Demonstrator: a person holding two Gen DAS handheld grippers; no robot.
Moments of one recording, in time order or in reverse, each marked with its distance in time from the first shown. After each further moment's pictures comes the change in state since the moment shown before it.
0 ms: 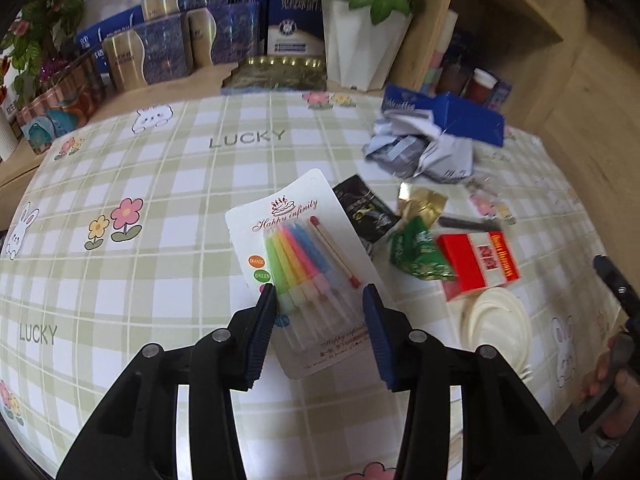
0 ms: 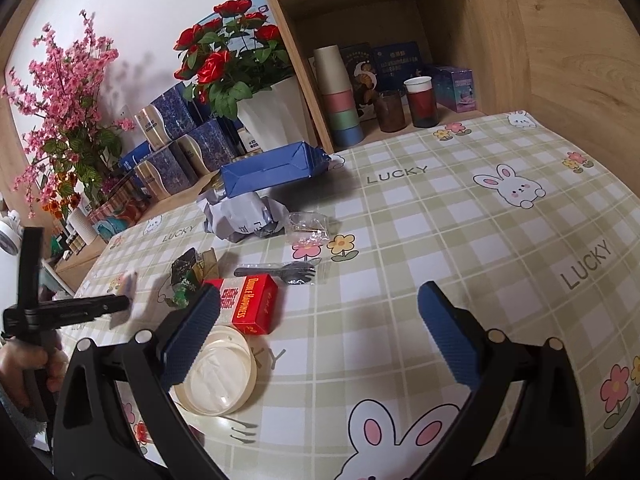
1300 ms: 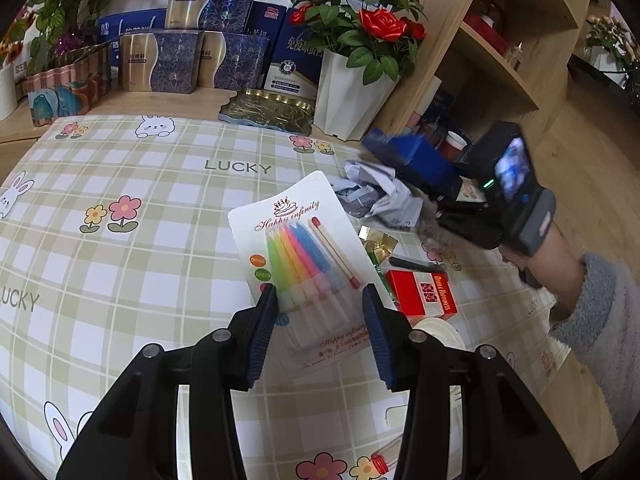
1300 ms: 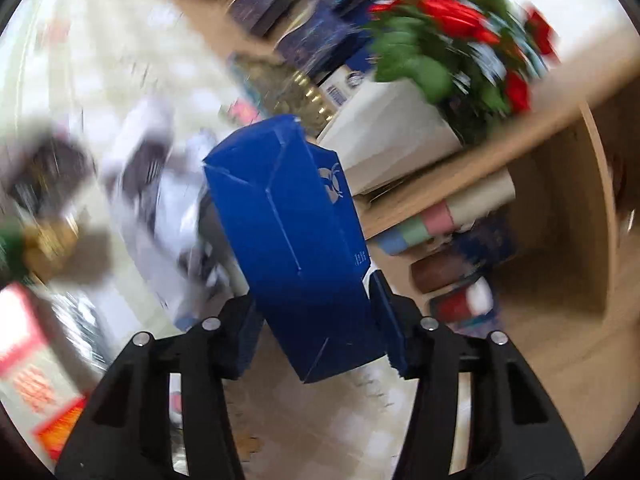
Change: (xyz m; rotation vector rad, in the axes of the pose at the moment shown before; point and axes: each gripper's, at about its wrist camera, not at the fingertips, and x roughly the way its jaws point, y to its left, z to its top) left arm -0.046 0.012 -0.013 -0.139 -0.147 -0.157; right arm 0.172 0.105 0.103 -0.925 0.101 -0.197
